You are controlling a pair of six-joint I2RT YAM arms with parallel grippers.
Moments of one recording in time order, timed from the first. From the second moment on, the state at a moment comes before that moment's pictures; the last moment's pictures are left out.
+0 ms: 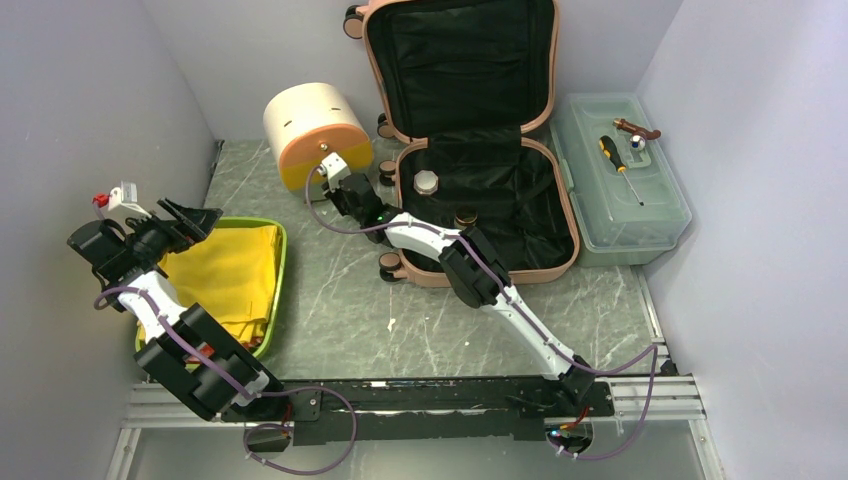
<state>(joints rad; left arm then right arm) 0.87 1.27 0.84 0.06 1.11 -0.27 0.84 2.69 2.22 0.23 0.16 -0.11</state>
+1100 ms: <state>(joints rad) 0.87 1.26 0.84 0.07 1.11 -0.28 0.86 2.38 1.84 0.08 0.09 -0.10</state>
